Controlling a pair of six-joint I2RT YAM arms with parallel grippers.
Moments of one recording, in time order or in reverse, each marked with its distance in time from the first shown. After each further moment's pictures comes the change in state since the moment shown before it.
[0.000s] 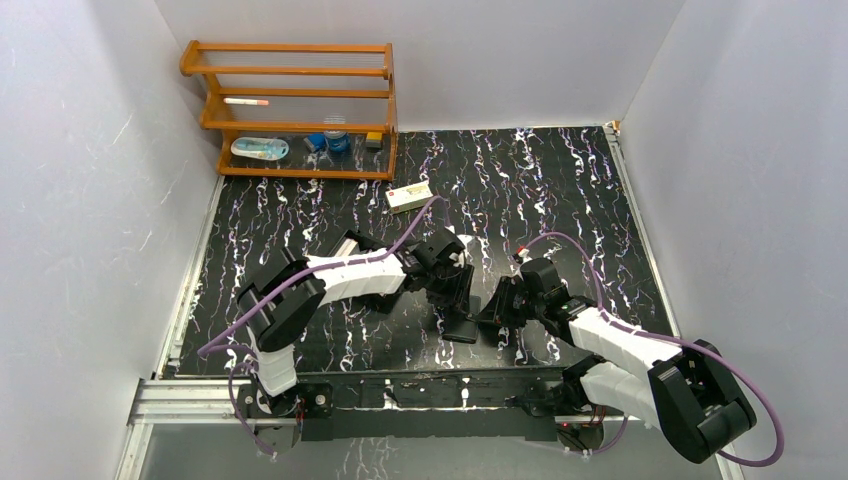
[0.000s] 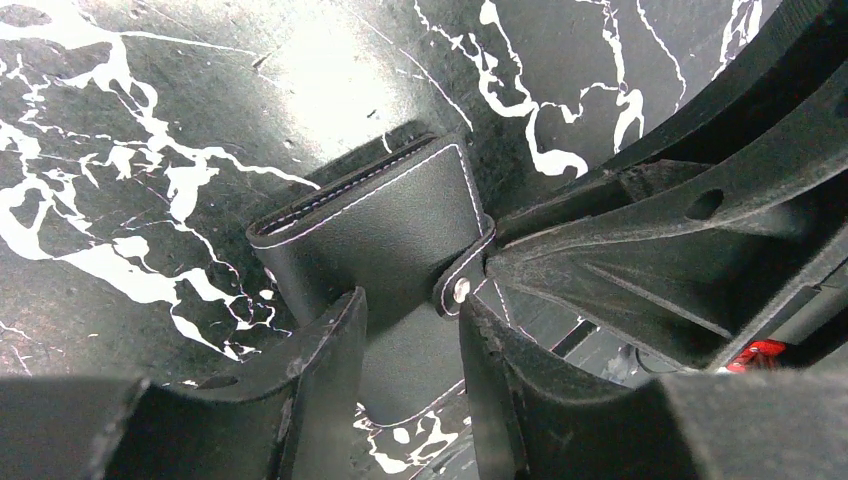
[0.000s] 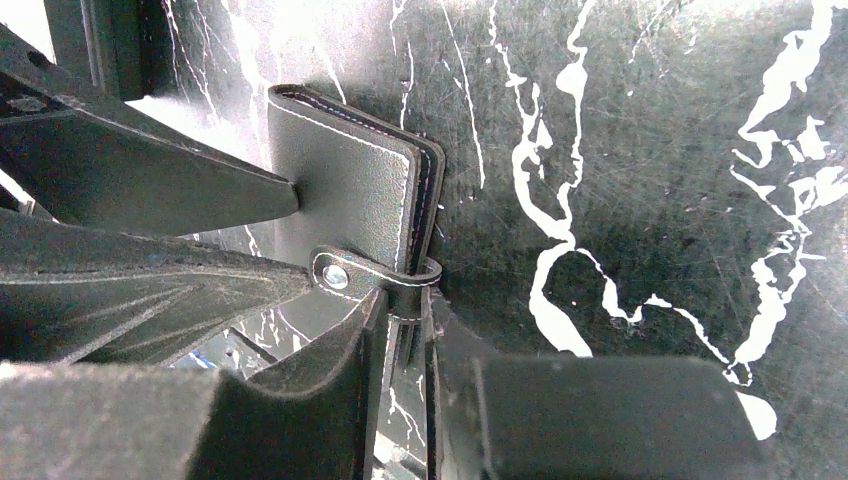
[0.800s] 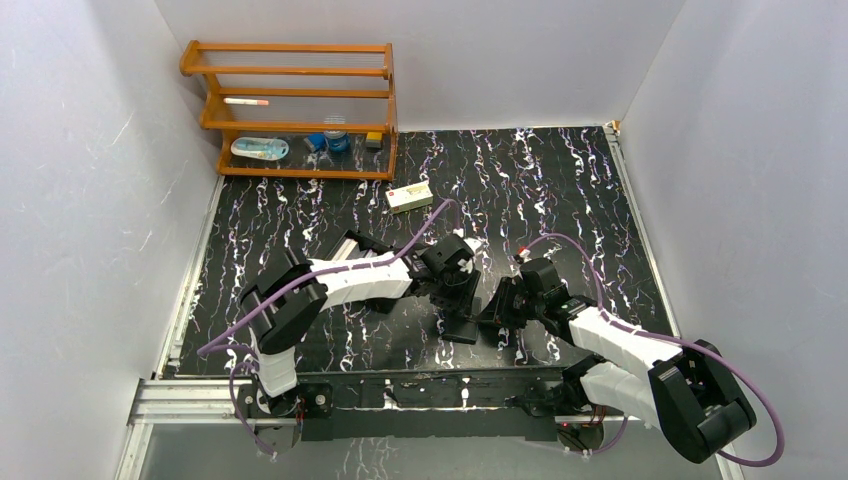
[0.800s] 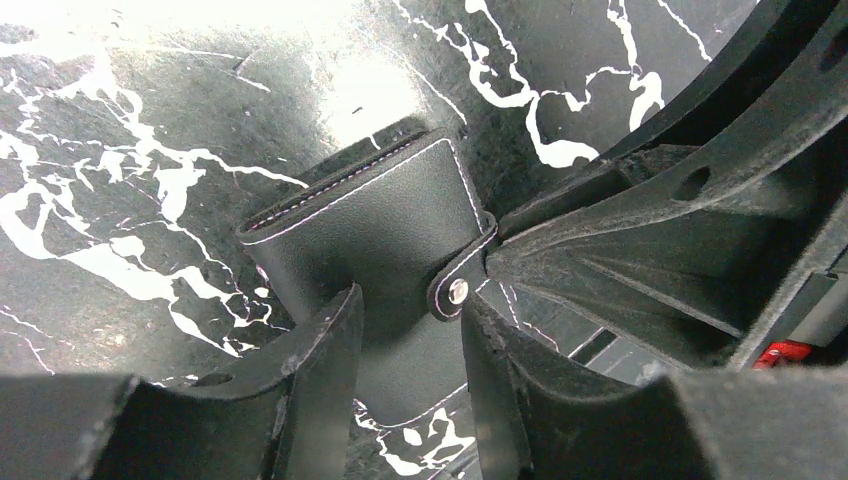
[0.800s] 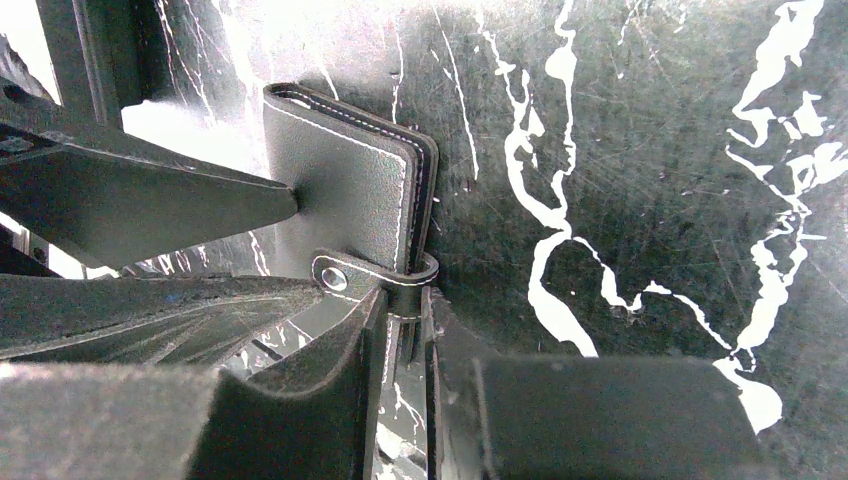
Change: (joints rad) left arm -0.053 0.006 0.037 -0.048 -0.087 0.057; right arm 0.000 0.000 0.006 -0.024 0.000 0.027
